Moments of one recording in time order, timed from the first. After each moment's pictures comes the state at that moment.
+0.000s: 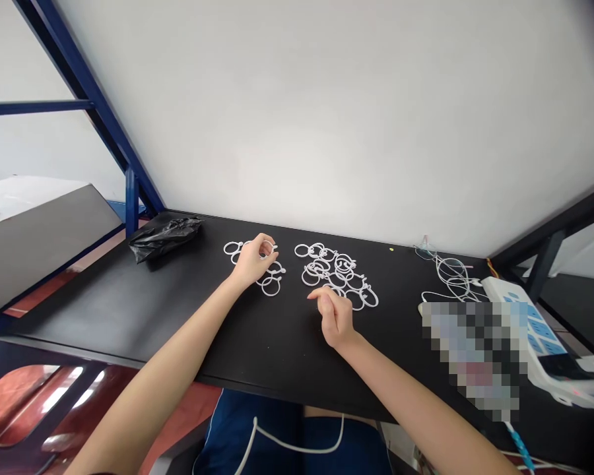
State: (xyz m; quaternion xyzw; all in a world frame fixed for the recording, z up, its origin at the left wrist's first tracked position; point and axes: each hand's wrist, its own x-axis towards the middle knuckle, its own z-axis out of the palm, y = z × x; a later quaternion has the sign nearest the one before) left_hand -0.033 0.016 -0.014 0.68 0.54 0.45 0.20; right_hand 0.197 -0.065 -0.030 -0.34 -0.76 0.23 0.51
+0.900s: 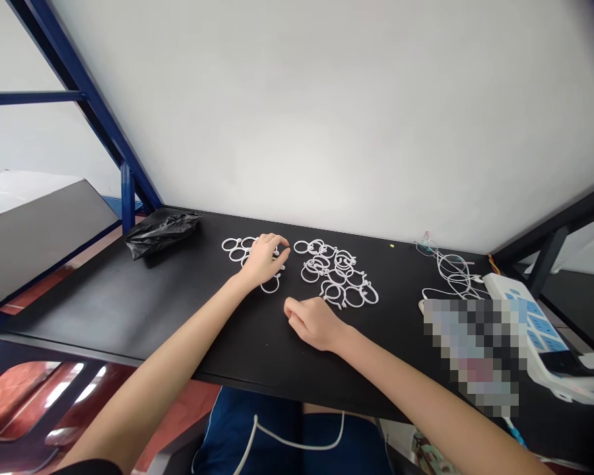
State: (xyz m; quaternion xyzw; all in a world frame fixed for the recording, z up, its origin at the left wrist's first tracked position) left_hand -0.011 0.014 -0.007 0.77 0.53 0.35 0.10; right_hand 0.180 -0.065 -0.013 -0.29 -0.90 0.23 0.21
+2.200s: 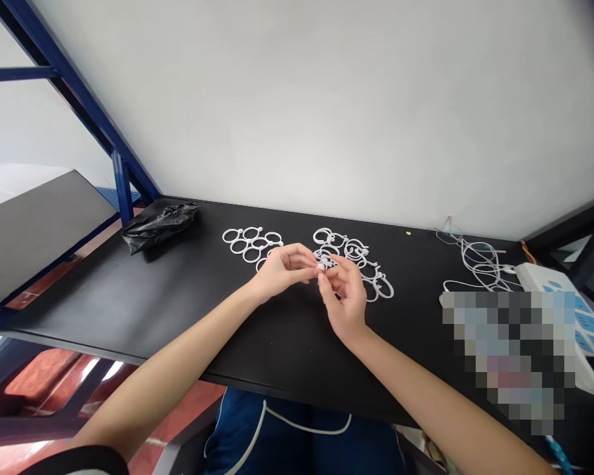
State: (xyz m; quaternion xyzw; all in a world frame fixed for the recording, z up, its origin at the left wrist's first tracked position) left_hand 0.019 -0.027 0.010 0.53 0.35 0.45 0.63; right_hand 0.180 -0.061 -0.018 -0.38 -0.65 0.29 0.59
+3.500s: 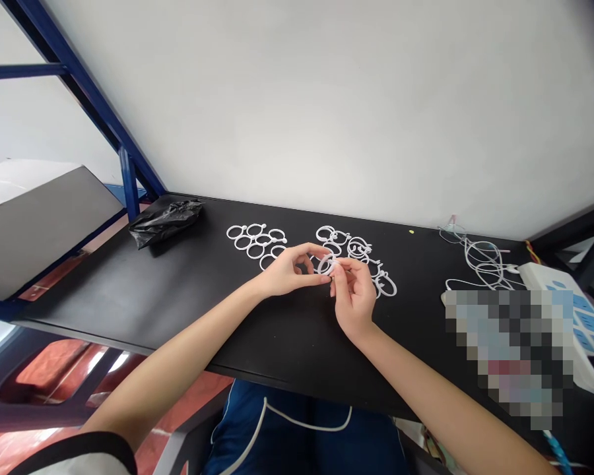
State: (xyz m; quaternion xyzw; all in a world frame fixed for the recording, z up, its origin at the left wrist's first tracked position) left_hand 0.017 -0.026 0.013 0.69 0.36 0.37 0.51; right_hand 0.185 -0.059 -0.023 -0.39 -0.63 0.28 0.62
